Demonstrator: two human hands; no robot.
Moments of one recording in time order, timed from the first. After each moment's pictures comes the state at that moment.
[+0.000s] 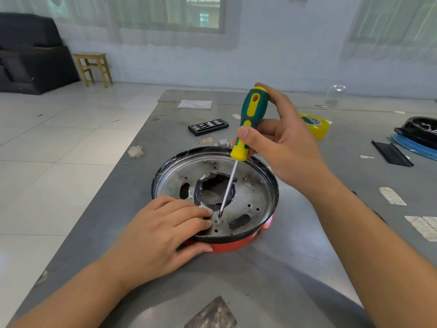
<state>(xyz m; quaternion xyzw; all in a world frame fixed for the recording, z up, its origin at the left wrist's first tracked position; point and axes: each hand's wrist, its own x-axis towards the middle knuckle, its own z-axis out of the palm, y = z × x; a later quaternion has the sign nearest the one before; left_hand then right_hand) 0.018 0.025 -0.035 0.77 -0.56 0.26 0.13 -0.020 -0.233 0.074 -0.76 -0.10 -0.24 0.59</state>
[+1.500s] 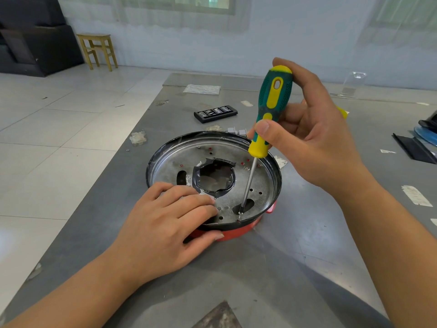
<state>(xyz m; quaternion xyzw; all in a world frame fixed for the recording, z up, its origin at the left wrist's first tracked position) 0.016 0.017 -0.037 0.79 -0.50 0.31 0.15 -0.022 -0.240 0.071 -0.79 -0.15 -0.26 0.54</state>
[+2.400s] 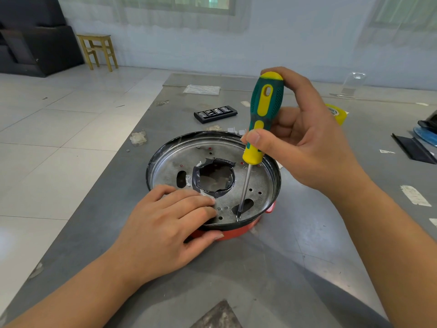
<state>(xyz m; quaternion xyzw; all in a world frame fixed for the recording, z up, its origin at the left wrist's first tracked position) 0.014 0.017 -0.036 0.79 -0.51 0.30 0.15 -0.025 -0.236 0.074 -0.82 -0.17 -0.24 0.50</state>
